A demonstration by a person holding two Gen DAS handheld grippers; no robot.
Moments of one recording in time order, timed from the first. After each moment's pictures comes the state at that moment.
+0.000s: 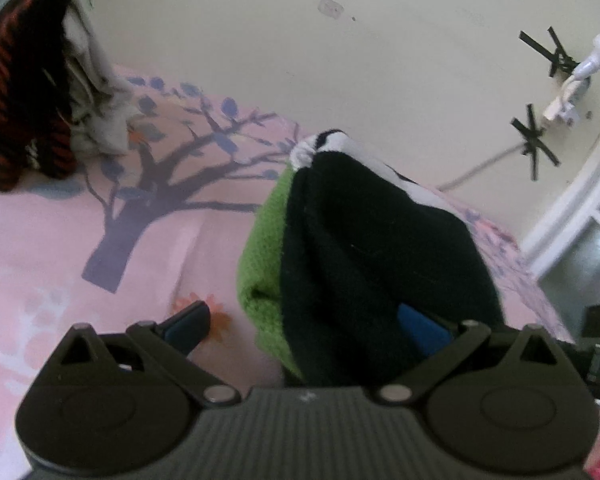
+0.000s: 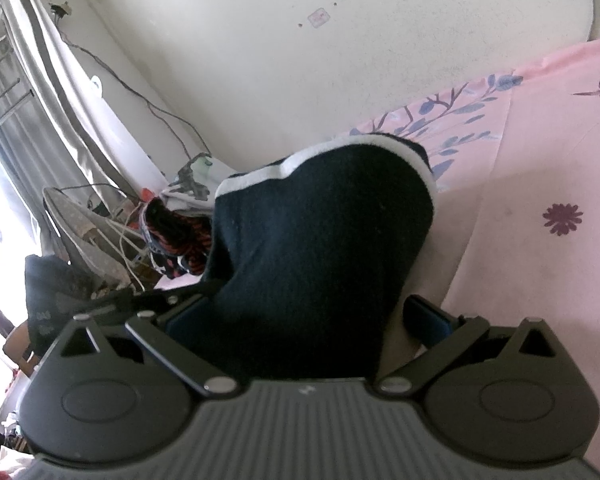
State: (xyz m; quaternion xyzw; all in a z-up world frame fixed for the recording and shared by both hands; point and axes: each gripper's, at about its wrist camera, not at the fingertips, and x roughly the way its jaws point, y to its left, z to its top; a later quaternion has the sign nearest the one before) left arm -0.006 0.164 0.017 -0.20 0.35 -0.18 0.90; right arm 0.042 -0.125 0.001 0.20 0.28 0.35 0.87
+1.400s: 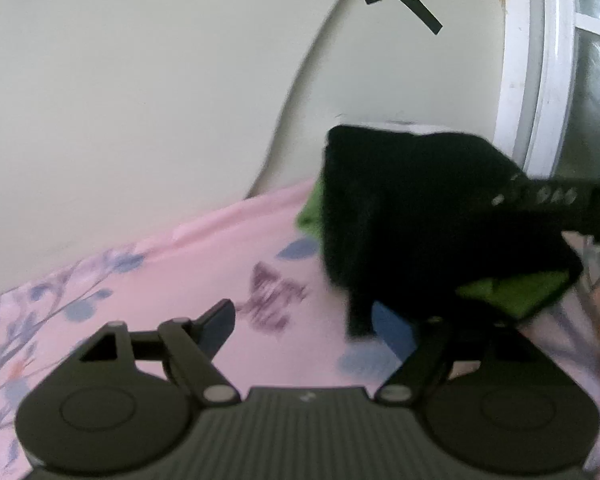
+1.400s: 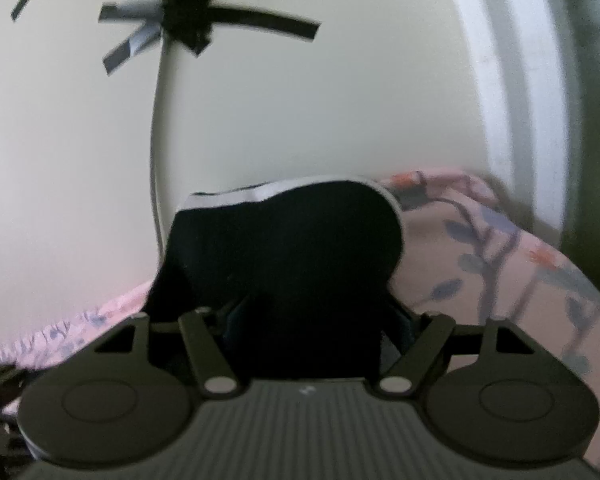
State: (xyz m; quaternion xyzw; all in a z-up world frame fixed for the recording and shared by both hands) left arm 0.148 -0.228 0.050 0.12 0.32 -0.22 0.91; right arm 0.160 -0.420 0.041 0.21 0.20 -0.06 0.96
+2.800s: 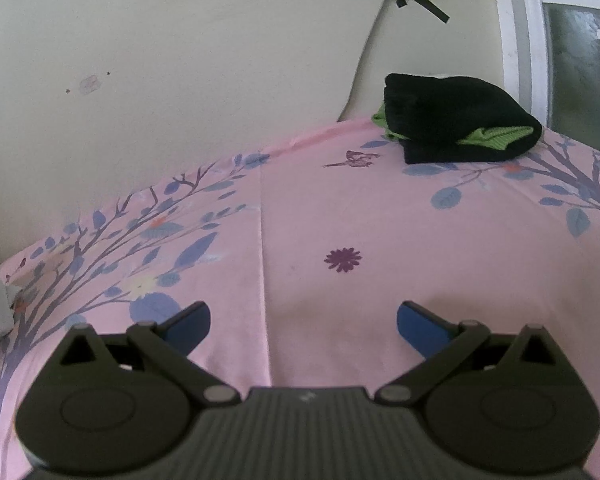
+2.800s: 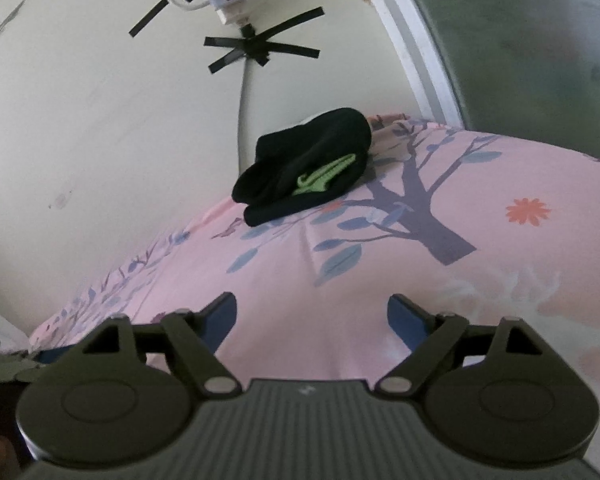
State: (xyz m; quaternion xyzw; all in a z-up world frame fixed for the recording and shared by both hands) left arm -0.013 -0.107 0.024 0.15 0.29 -0.14 0.94; right arm -0.082 -0.292 -0.010 0.25 0.15 -0.08 0.95
